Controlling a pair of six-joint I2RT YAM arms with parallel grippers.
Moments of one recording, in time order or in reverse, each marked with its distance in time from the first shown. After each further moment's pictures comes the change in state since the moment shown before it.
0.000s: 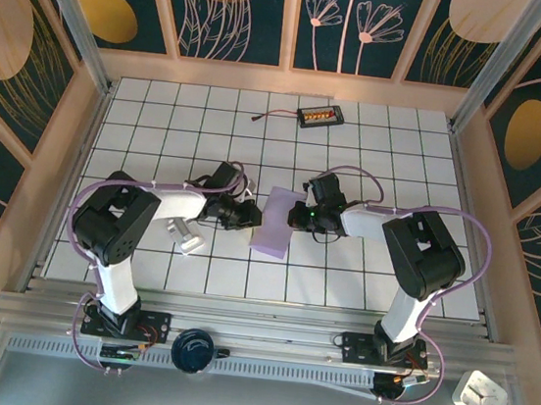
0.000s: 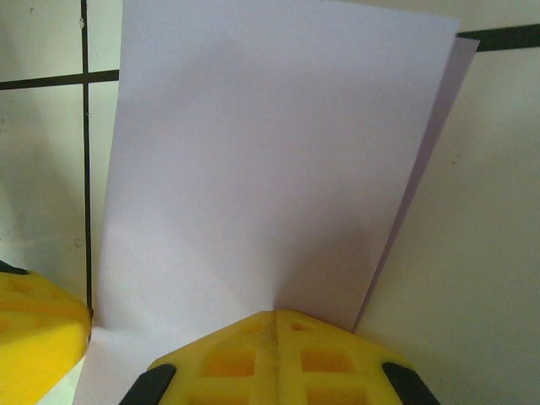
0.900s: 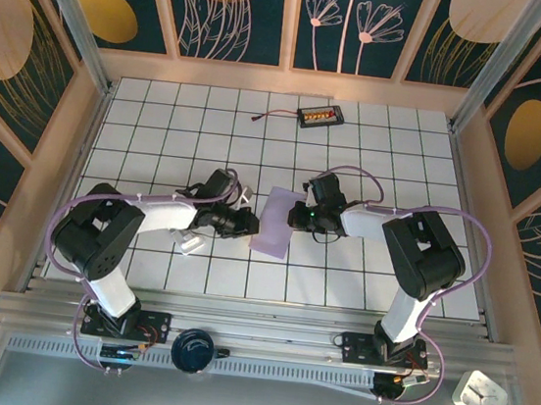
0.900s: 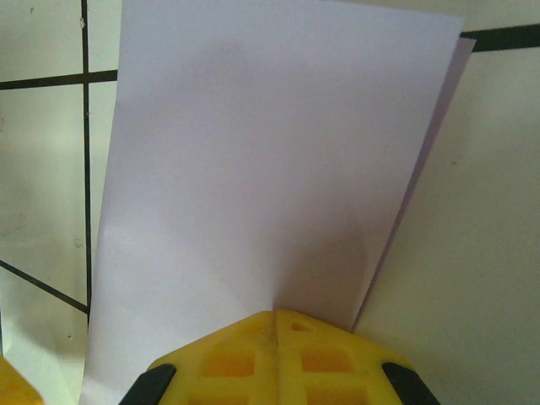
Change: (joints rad) left arm -0.026 -0.119 -0.102 0.029 0.033 -0.031; right arm 0.000 -0.001 -0.001 0.002 0.001 0.000
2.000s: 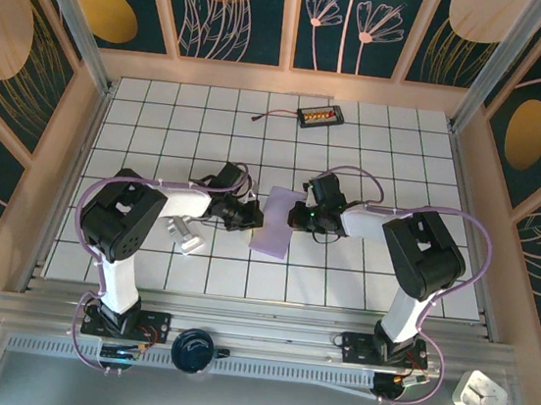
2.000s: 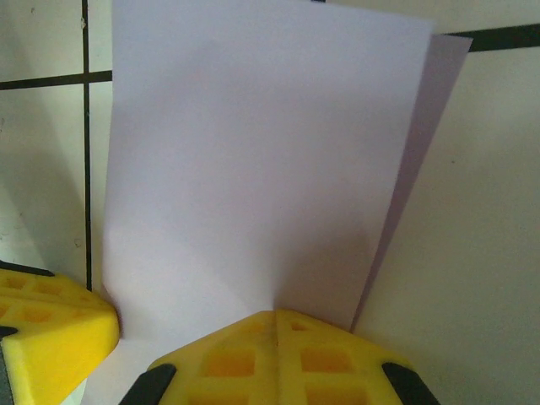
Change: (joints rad) left arm 0.011 0.172 0.135 -0.046 -0.039 0.028; right arm 0.000 -0.002 -0.003 0.003 0.002 0.000
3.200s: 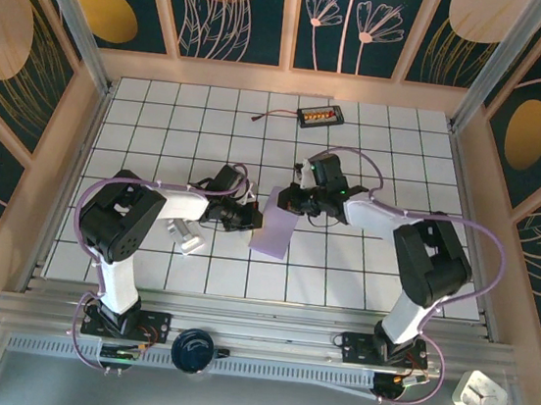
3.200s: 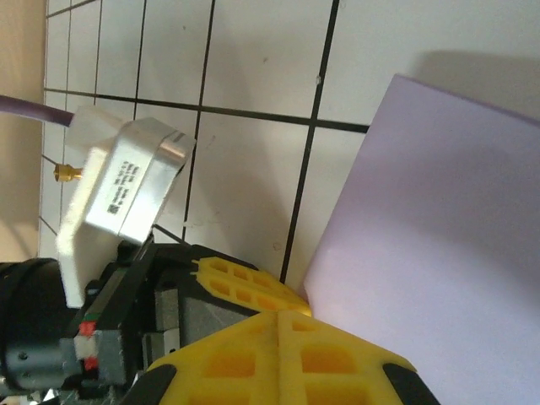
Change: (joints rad) left arm 0.004 -0.010 -0.047 0.066 0.000 0.032; right arm 0.006 -0.035 0.149 -0.051 -0.215 0.018
